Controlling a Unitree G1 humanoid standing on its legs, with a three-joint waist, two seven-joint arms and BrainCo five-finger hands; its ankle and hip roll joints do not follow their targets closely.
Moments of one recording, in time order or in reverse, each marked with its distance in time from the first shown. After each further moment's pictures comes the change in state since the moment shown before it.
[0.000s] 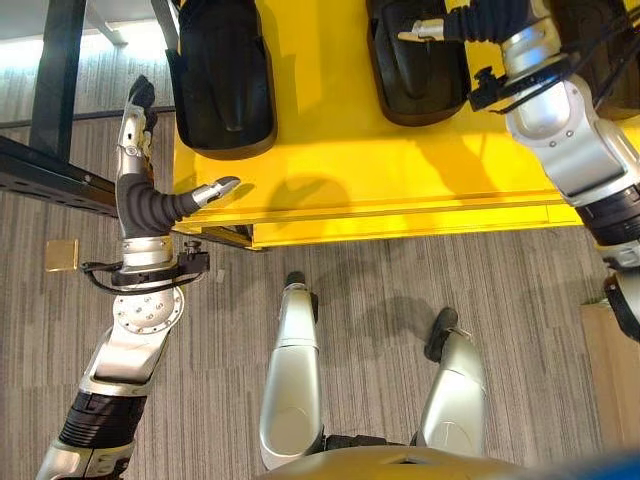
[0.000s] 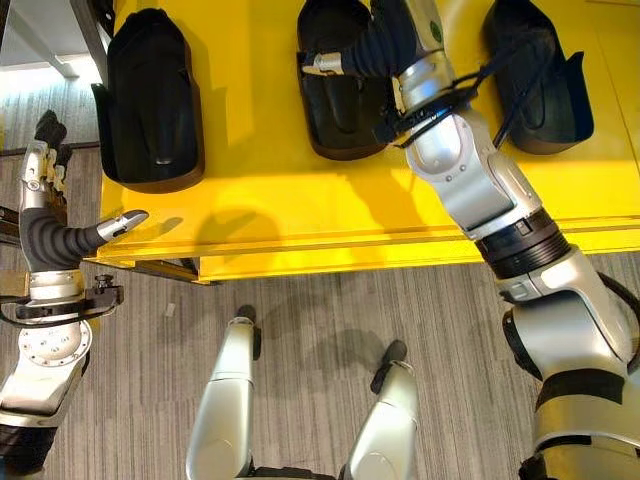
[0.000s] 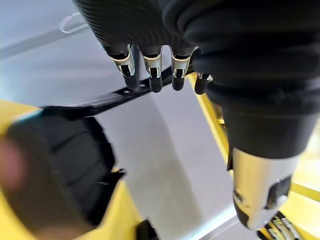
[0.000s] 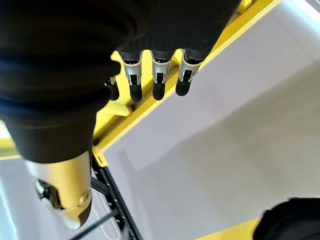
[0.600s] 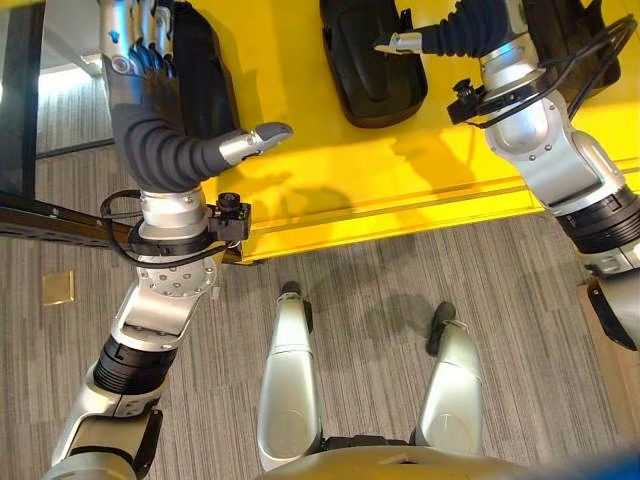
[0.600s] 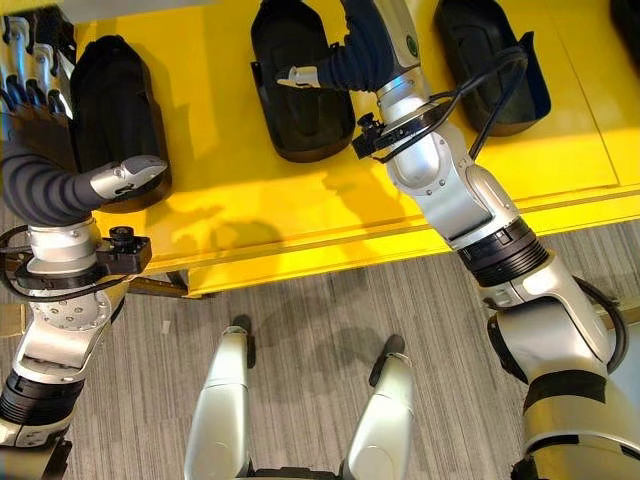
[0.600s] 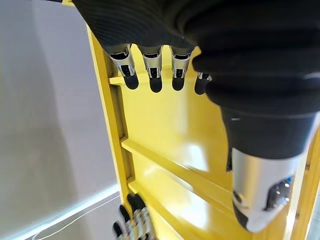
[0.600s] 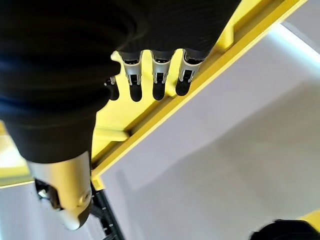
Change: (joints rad) left arm -0.281 -0.044 -0.142 -0.141 0.006 -0.076 0.041; right arm 0.012 0.085 -0.001 0.051 -0.022 -0.031 -0.058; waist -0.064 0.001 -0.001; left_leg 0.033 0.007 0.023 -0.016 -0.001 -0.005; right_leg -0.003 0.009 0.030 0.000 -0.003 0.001
